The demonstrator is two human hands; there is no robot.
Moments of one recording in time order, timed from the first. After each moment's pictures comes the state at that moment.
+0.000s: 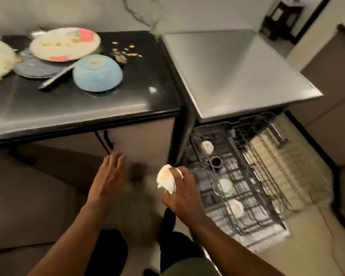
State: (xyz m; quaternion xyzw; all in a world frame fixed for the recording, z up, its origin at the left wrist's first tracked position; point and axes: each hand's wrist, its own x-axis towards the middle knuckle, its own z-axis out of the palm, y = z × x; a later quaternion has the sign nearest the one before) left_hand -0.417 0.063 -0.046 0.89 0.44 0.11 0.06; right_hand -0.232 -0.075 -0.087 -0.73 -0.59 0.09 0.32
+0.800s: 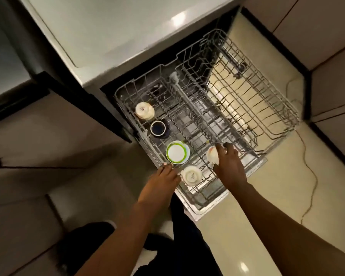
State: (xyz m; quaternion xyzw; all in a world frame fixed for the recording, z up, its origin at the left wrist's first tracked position) left_hand -0.141 -0.080 -0.173 0.97 0.02 -0.19 0.12; right_hand 0.046 -0.238 -0.209 -0.92 -0.34 0.17 0.03
